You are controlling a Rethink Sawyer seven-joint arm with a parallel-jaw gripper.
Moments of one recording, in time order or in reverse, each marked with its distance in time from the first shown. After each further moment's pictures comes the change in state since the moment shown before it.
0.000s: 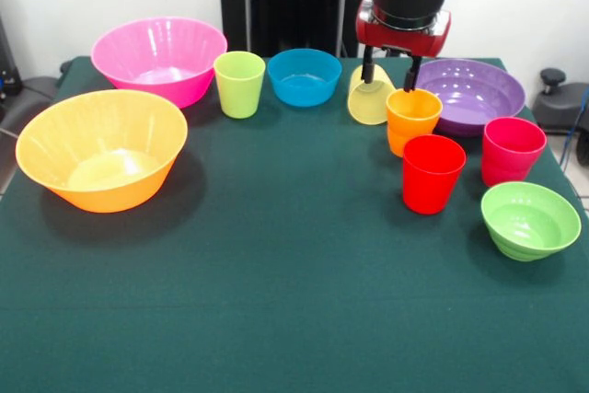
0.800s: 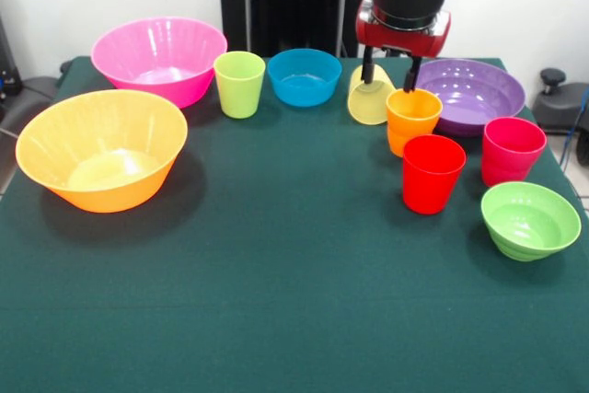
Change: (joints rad) arm 0.000 0.000 0.000 0.000 0.000 -0.008 0.000
